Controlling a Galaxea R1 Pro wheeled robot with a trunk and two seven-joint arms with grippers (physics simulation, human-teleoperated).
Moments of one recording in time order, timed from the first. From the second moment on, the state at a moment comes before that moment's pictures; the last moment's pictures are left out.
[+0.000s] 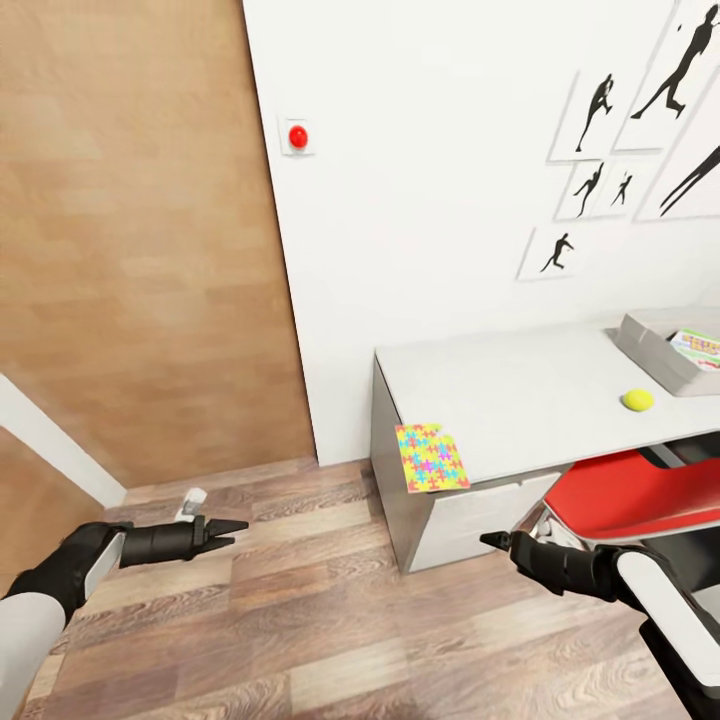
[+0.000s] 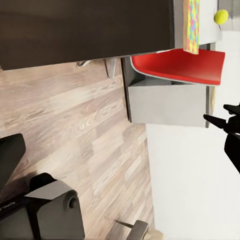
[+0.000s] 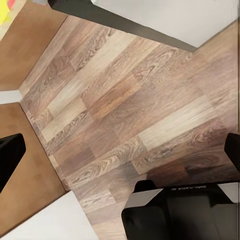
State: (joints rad) left arm -0.76 0.35 0.01 -0.45 0.19 0.73 -1.24; right arm -0.32 -0.38 0.06 -1.41 -1.36 0.92 -0.38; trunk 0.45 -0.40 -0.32
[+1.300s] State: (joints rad) left arm -0.76 0.28 0.16 -0.44 0.19 0.82 -1.12; right arm -0.32 -0.38 0.06 -1.41 -1.29 0.92 -0.38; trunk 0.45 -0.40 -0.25
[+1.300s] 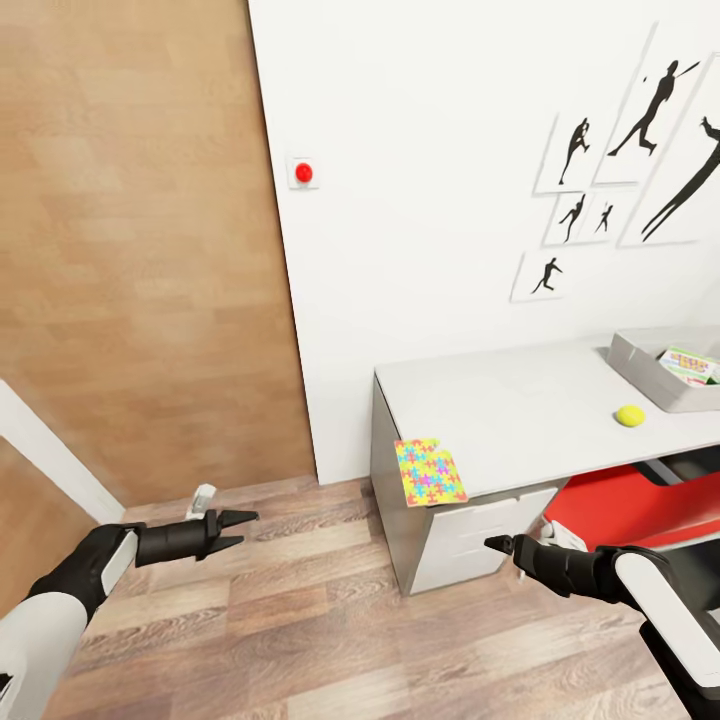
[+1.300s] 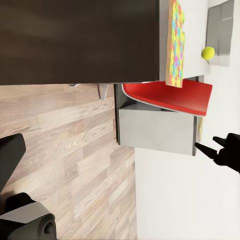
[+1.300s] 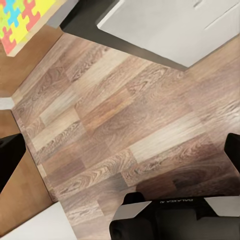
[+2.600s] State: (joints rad) left arm -0.77 0.40 0.16 -0.46 0.19 0.94 -1.13; right arm -0.32 -0.38 0.07 -1.35 -1.30 0.99 -0.54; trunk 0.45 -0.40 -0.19
